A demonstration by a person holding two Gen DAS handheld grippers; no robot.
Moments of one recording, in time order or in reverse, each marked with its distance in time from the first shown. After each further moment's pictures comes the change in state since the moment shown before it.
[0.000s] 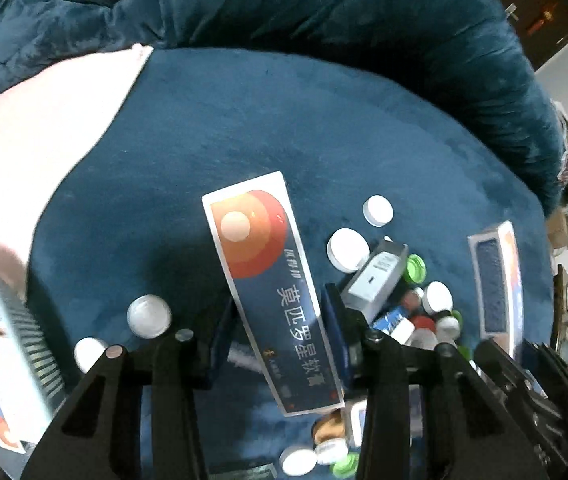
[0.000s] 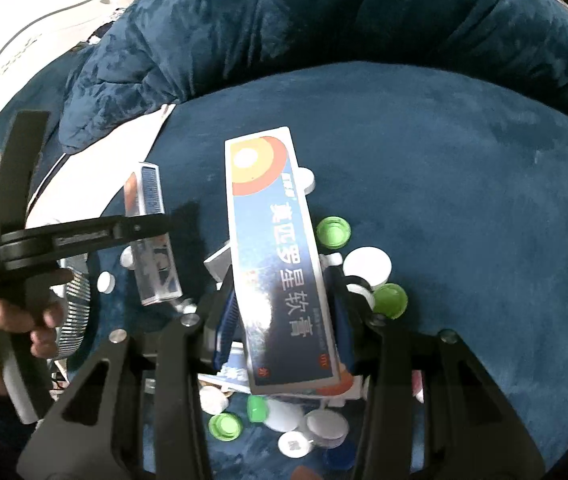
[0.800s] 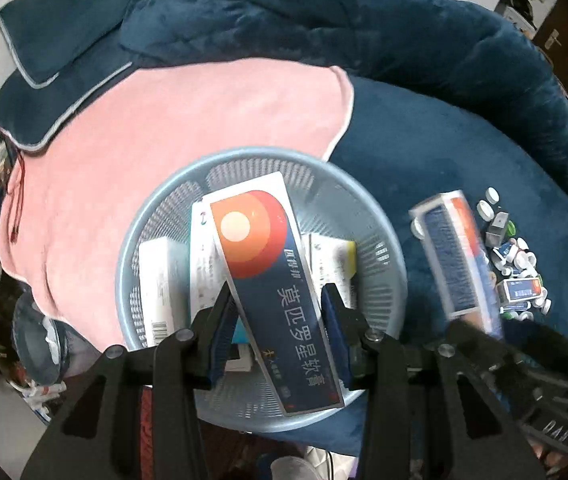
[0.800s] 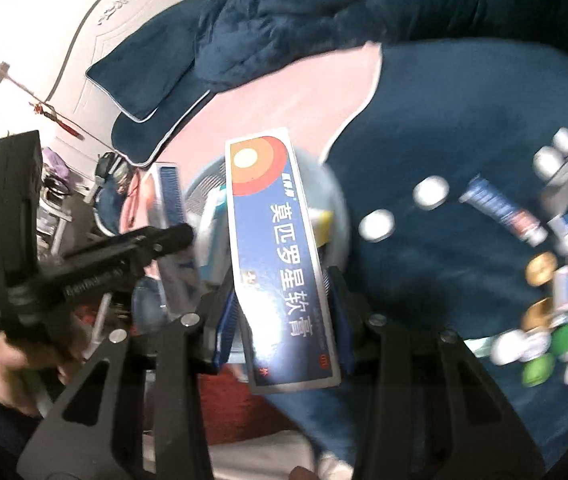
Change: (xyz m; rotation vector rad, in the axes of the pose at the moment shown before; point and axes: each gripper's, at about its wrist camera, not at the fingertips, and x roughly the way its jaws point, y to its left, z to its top) left arm -0.163 0.208 -0.093 -0.088 -0.067 0.217; right arm 0.022 0.247 -0.068 -0.060 0.135 0.374
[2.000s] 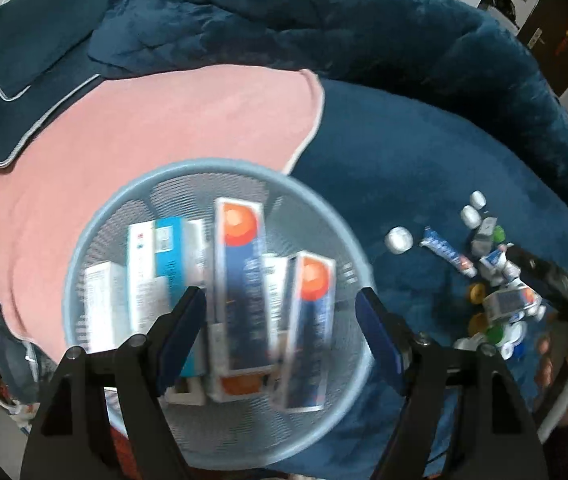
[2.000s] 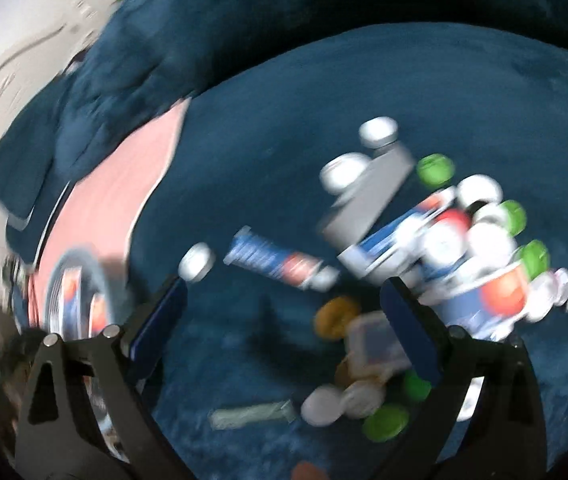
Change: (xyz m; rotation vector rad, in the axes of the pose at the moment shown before) left arm 0.024 -0.044 0.015 0.043 -0.039 -0.075; right arm -0.057 -0.173 0.032 0.311 -0.185 -0.351
